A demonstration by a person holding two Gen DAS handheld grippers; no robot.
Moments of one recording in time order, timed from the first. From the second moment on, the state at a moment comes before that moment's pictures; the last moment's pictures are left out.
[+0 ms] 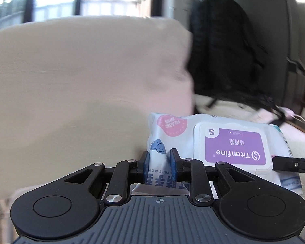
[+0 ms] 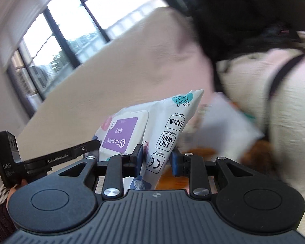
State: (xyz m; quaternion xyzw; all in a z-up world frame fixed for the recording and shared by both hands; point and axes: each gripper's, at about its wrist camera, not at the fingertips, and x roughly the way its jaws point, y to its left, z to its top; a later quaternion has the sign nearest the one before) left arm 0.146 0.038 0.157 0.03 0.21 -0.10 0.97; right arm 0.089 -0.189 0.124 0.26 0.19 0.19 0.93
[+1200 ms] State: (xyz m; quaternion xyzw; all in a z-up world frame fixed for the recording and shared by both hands) left arm 0.097 0.159 0.098 0.05 0.23 0.07 0.97; right arm 0.117 -0.014 0.093 0.07 0.24 0.21 0.95
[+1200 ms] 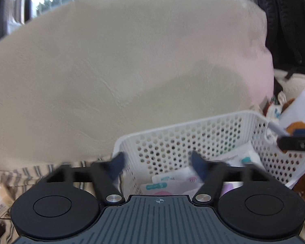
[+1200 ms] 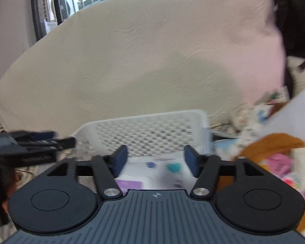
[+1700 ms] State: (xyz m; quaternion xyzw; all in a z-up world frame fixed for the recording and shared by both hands) left arm 0.049 -0.003 0.080 0.08 0.20 -0.05 0.98; right arm 0.060 -0.148 0.062 0.11 0.24 0.06 0.96
